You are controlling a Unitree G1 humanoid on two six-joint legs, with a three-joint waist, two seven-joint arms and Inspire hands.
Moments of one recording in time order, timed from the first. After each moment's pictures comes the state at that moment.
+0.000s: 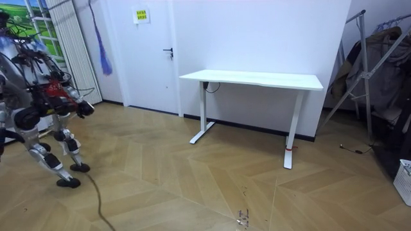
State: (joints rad) left arm 0.16 0.21 -0.16 0.91 -0.14 0.20 0.28; right arm -0.22 -0.41 0.24 1.40 0.39 0.30 -0.11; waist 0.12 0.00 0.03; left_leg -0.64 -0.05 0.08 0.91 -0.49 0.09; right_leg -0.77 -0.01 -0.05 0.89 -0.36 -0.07
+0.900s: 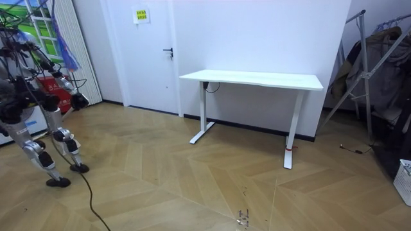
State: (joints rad) left arm 0.23 0.20 -0.09 1.02 0.17 0.24 0.23; right arm 0.07 -0.33 0.25 1.47 0.14 0.19 -0.03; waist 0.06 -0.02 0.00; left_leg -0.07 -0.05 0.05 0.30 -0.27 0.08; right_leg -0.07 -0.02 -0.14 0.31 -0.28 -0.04
